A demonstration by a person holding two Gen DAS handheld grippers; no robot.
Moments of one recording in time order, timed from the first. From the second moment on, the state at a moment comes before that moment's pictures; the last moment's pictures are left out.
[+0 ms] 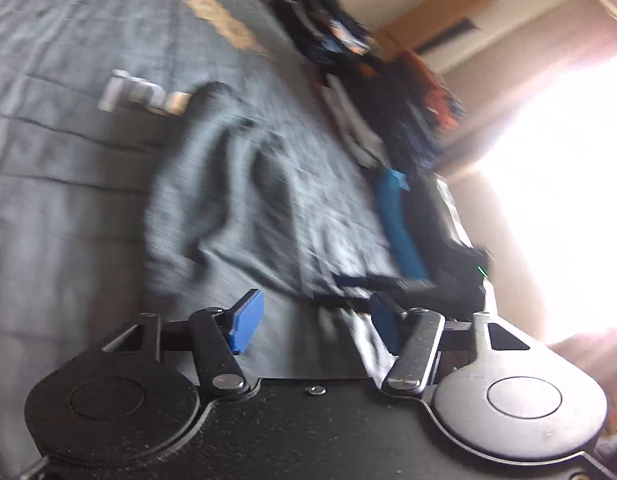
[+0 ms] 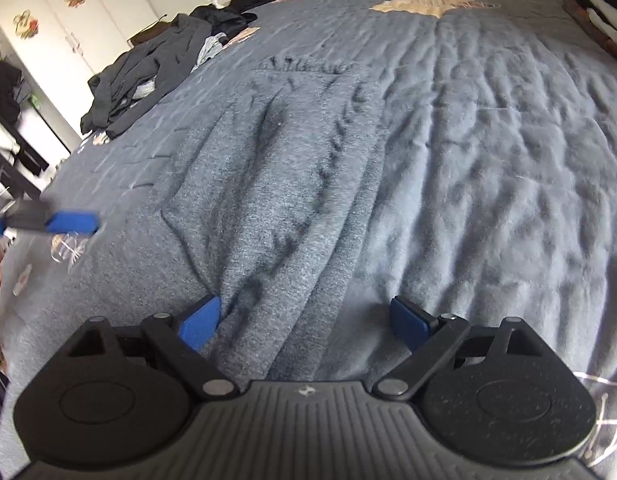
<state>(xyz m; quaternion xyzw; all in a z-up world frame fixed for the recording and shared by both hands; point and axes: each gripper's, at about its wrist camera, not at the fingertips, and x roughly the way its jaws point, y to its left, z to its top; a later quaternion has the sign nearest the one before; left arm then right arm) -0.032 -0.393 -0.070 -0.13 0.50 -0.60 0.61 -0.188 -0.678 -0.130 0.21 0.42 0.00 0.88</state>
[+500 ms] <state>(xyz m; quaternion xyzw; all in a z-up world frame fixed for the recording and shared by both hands) -0.076 -0.376 -0.116 -0.11 0.57 -0.54 0.61 -0.163 -0.663 -0.120 0.35 0.32 0.04 0.88</state>
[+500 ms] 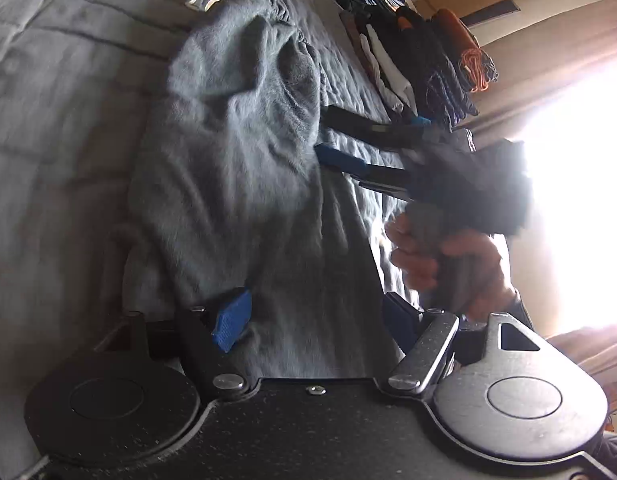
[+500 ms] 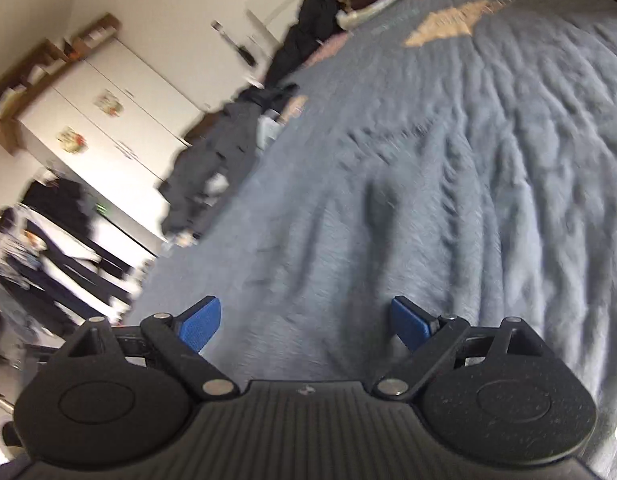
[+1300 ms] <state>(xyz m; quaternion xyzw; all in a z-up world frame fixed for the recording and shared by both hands) 0.011 -0.468 -0.024 0.10 0.36 -0.51 0.77 -0.175 -0.665 -0.098 0.29 0.29 -0.04 0.91</state>
